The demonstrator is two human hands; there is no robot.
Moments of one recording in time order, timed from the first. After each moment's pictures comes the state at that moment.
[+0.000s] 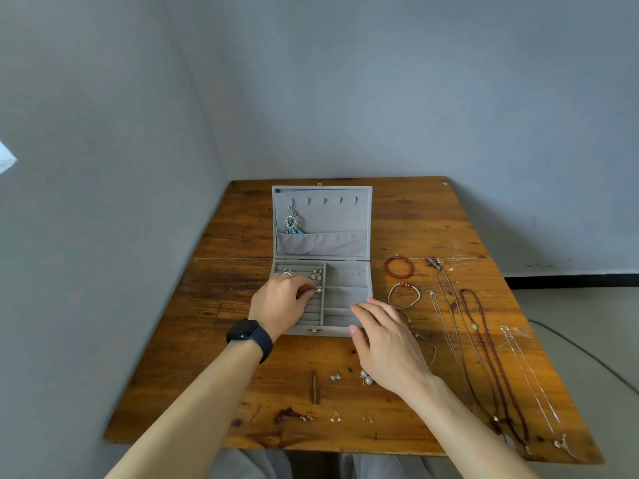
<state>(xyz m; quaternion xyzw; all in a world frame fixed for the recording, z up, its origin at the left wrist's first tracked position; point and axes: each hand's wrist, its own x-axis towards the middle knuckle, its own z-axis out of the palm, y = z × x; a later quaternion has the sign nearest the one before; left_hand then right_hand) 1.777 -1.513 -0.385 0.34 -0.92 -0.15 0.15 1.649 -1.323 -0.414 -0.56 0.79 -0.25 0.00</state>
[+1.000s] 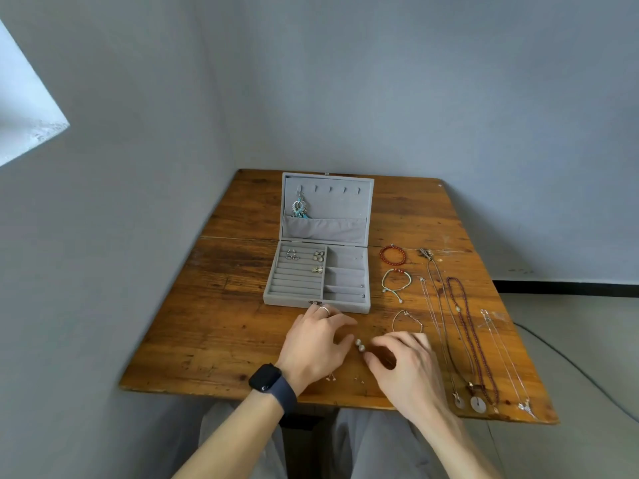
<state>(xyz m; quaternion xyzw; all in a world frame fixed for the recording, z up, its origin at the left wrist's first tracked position) 1.809 -1.390 -0.399 0.28 -0.93 -0.20 0.15 1.685 -1.241 -0.421 -0.44 0.86 -0.26 0.03</state>
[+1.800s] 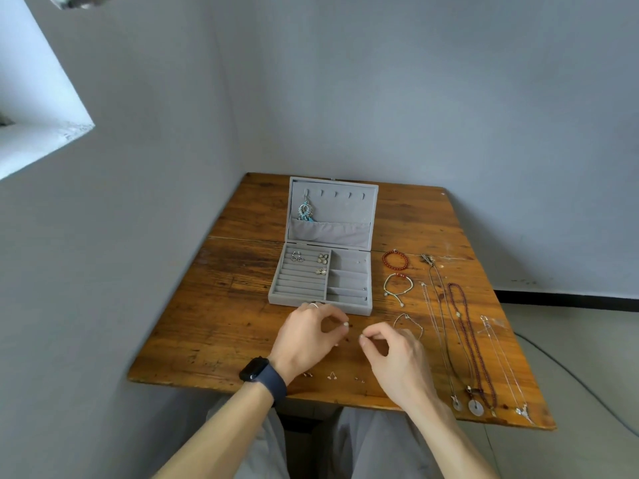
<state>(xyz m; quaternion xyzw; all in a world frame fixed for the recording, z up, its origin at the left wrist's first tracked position) 1.821 -1.400 -0.386 0.30 -0.89 -0.28 0.18 1.691 -1.257 -0.405 -0.45 0.83 -0.33 0.06</state>
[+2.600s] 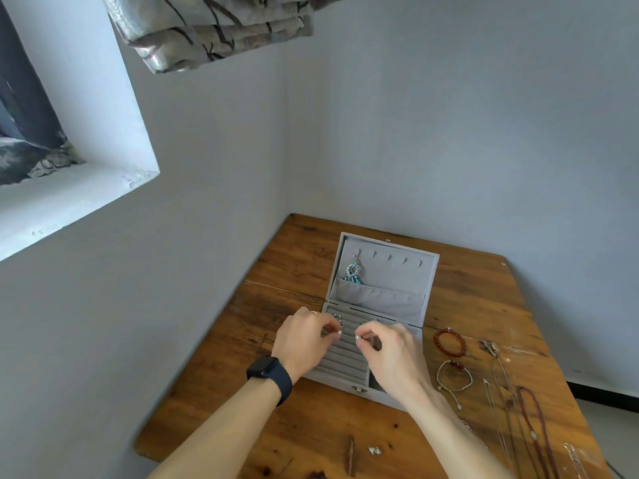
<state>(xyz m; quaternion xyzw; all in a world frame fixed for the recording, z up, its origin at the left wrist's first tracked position) 1.814 -1.533 -0.370 0.39 -0.88 -0.18 0.21 1.658 -1.421 -0.367 -0.55 0.77 -0.30 0.06</state>
